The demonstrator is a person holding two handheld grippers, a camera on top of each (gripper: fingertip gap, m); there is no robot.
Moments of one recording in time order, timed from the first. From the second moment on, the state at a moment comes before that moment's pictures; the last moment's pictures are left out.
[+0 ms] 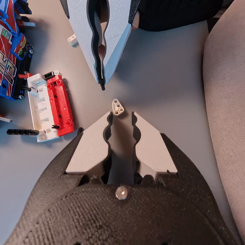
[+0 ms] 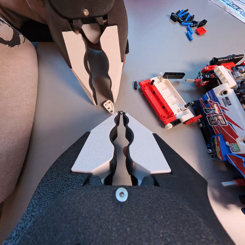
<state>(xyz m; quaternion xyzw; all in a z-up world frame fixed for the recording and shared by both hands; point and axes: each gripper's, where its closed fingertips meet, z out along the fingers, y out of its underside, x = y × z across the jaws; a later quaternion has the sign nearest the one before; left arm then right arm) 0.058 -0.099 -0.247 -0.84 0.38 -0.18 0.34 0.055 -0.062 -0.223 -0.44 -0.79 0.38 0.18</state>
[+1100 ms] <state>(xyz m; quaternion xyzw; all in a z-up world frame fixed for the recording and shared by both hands) 0.053 -0.061 -0.246 -0.86 0.31 -0.08 0.41 0.043 -0.058 -0.230 -0.41 -0.85 0.29 0.16</state>
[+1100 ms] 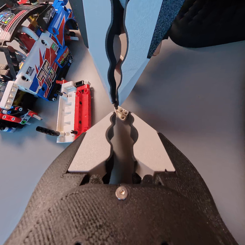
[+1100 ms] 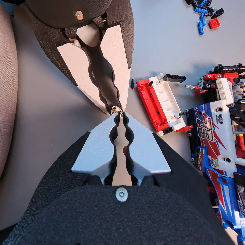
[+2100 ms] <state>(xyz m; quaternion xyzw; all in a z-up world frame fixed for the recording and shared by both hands) 0.044 -0.064 -0.225 -0.85 0.22 -0.23 0.42 0.050 -0.051 -0.230 -0.44 -0.82 0.32 0.17</state>
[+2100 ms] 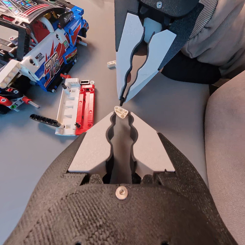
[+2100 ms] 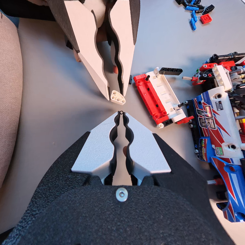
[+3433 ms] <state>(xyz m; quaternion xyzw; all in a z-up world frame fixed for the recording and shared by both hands) 0.031 -0.087 -0.244 -0.81 0.41 -0.11 0.40 0.066 -0.108 -0.245 -0.33 -0.89 0.29 0.12</state>
